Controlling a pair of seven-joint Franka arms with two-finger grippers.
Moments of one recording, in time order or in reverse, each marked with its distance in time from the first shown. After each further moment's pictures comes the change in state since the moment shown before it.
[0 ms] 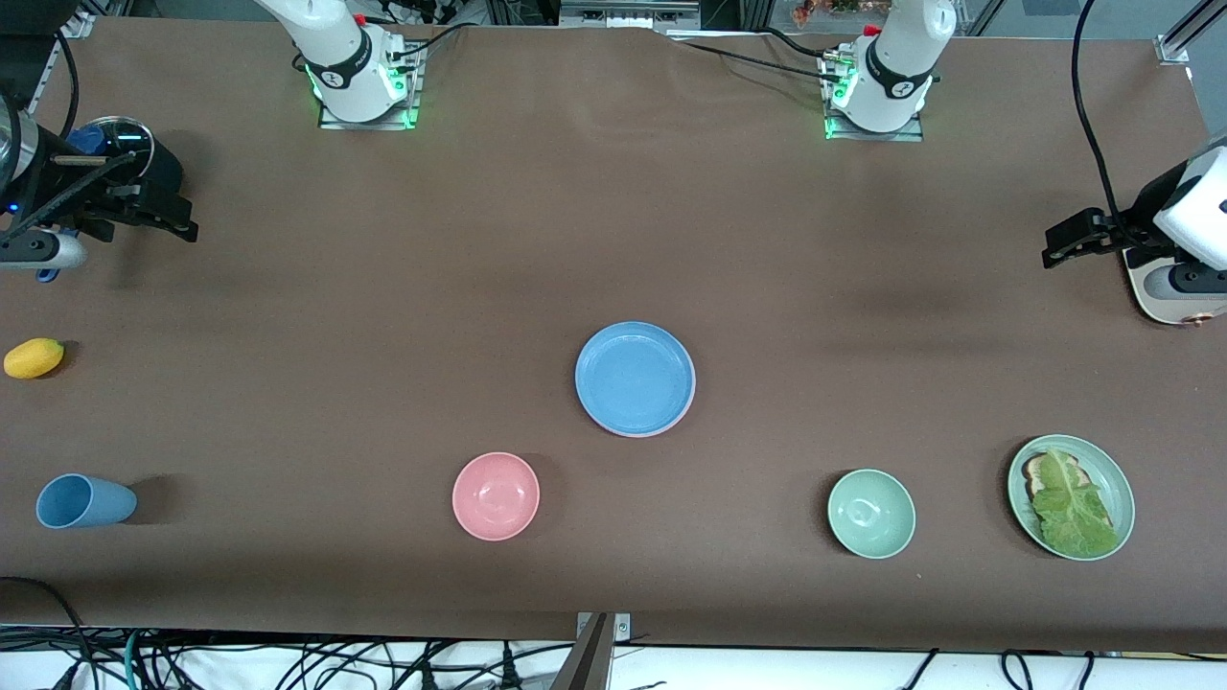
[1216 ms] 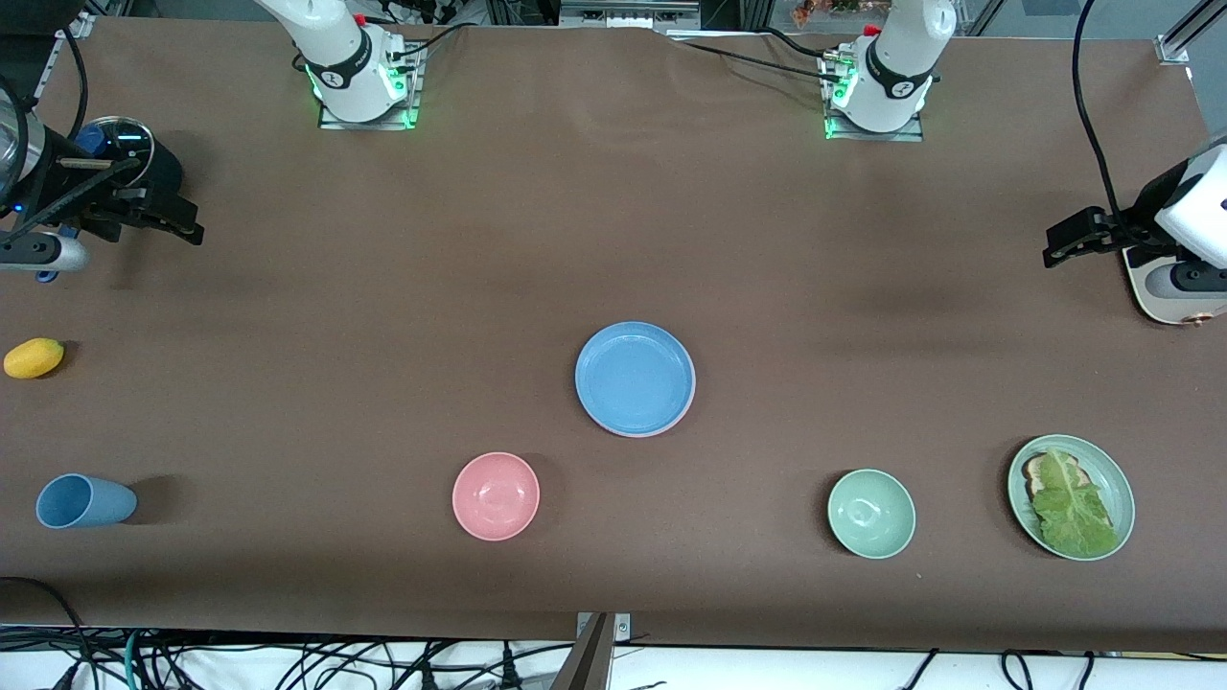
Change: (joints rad) left arm 0.000 -0.003 0.000 0.000 0.000 0.000 0.000; right arm 0.009 0.001 0.004 0.000 0.004 0.007 0.047
